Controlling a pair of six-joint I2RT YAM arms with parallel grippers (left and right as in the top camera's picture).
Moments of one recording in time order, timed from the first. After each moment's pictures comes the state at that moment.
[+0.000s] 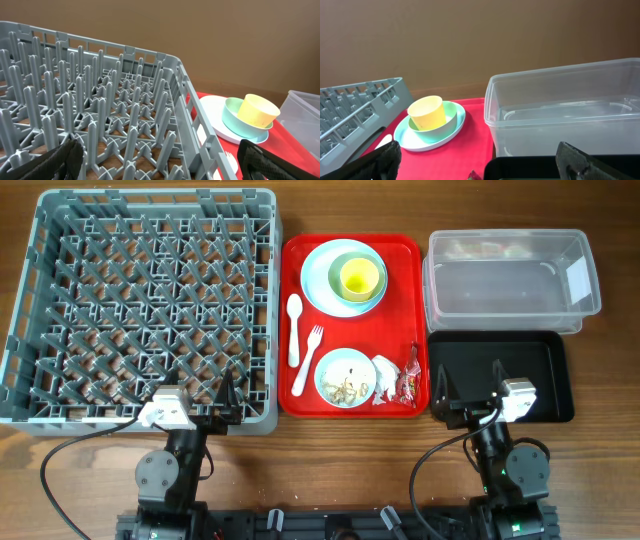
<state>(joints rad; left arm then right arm) -0.10 0.01 0.01 -0.07 -0.01 -0.24 0.15 0.03 0.01 0.00 0.02 0.19</state>
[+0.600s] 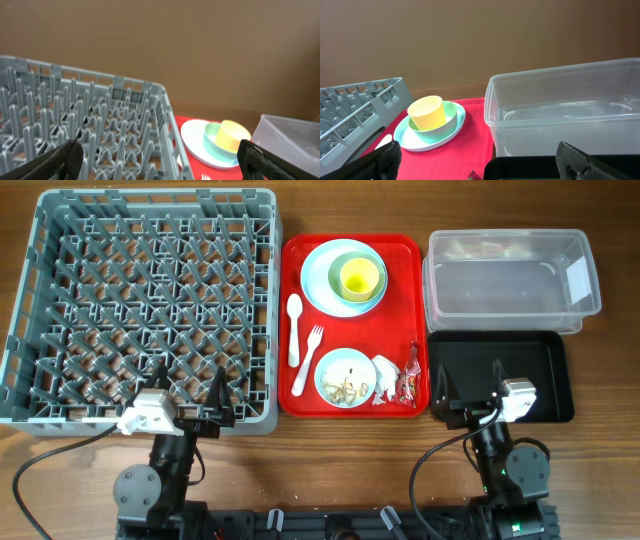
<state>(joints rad) -0.10 0.02 0.20 -0.16 0.02 -0.26 0.15 0.03 0.01 0.00 0.02 0.19</state>
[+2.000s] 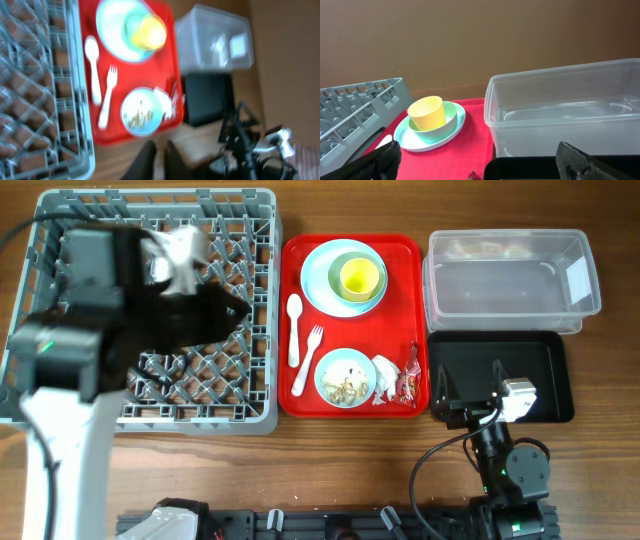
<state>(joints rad) -0.16 1.34 1.69 -1.31 0.49 -0.32 0.15 0.04 0.01 0.00 0.02 0.19</state>
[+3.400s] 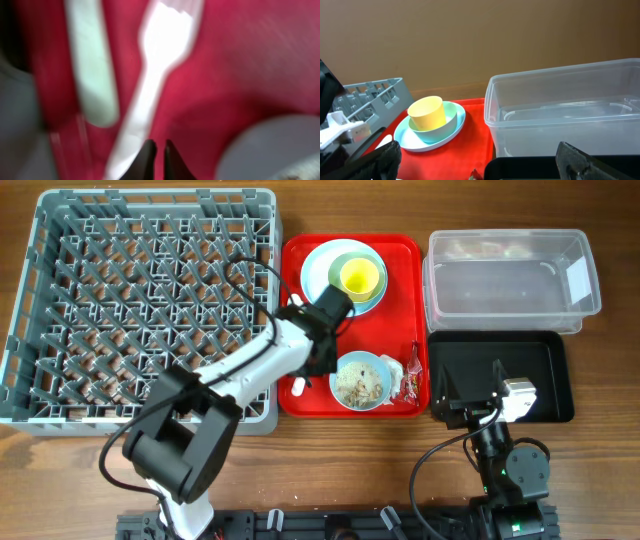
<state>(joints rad) -0.63 1.90 1.26 -0.80 -0.05 -0.62 0.15 0.04 0.01 0.00 0.02 0.19</state>
